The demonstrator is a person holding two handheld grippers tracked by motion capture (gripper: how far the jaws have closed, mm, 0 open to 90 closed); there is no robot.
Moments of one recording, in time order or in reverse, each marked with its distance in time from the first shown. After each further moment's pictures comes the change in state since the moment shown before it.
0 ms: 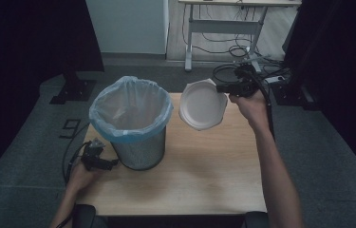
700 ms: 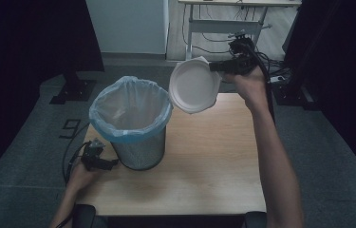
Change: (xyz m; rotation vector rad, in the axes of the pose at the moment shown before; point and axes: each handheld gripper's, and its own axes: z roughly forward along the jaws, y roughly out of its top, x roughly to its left) left arm 0.000 0.000 0.000 0.000 0.000 0.000; right arm 0.035 0.064 -0.028 -0.053 0.026 -0.037
